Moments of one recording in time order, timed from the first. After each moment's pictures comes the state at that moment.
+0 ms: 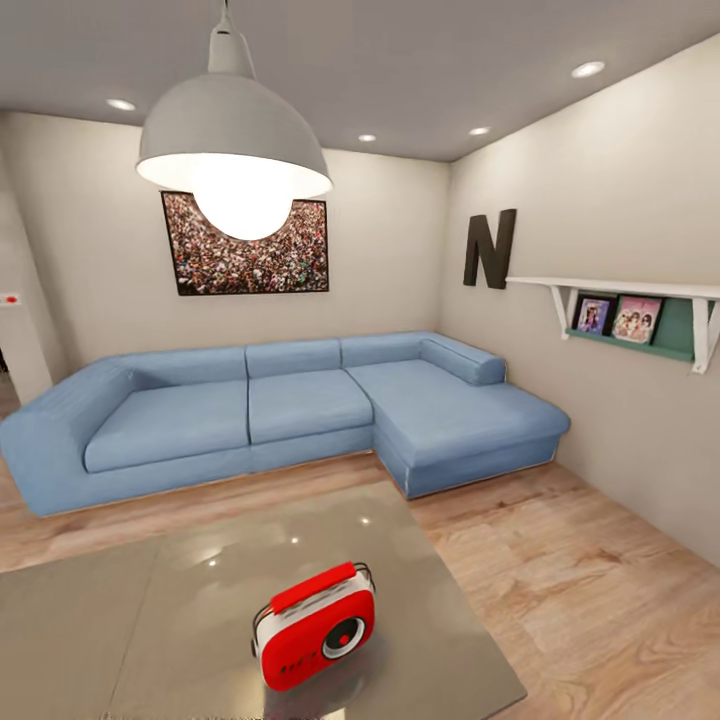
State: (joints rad) left arm 0.00 -0.05 0.01 -0.07 0.12 0.00 -0.01; right arm 0.02 0.00 0.01 -0.01 0.01 -0.04 0.00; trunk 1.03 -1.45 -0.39
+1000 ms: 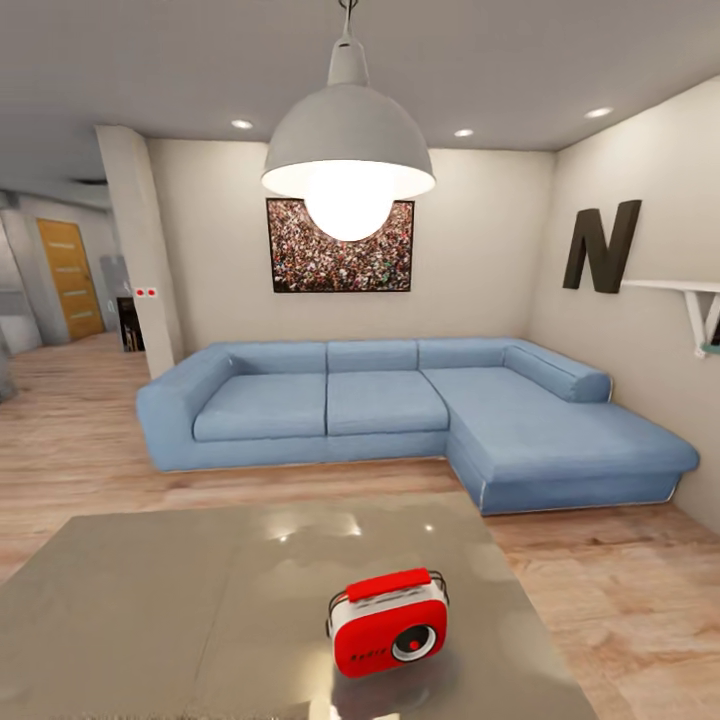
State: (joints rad) left arm 0.00 -0.06 0.01 -0.07 0.12 0.00 -0.01; right arm 0.02 0.00 0.01 -0.01 0.01 -0.04 0.00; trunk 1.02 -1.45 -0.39
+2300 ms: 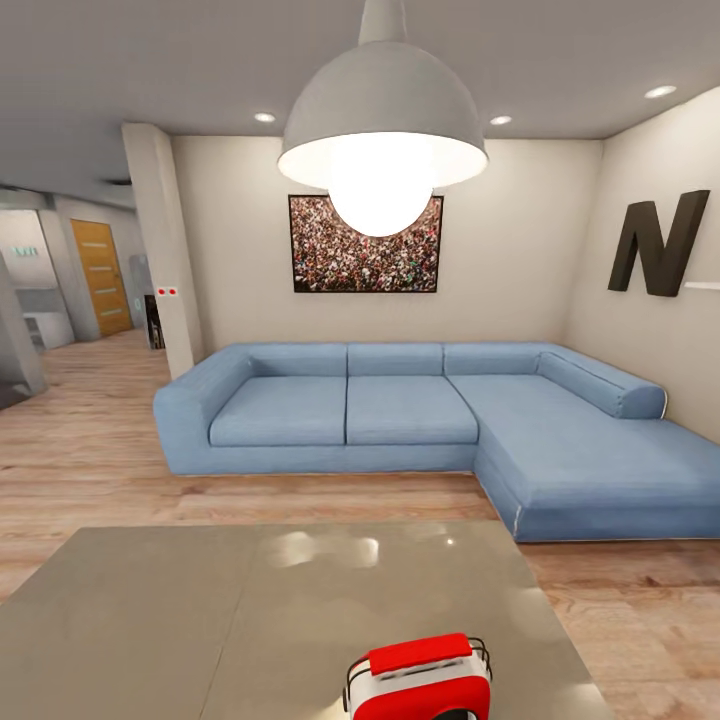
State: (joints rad) left arm 0.00 -0.06 0.01 -0.07 0.12 0.00 -0.01; right arm 0.02 0.00 0.01 -0.01 0.01 -0.04 0.00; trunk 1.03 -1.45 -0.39
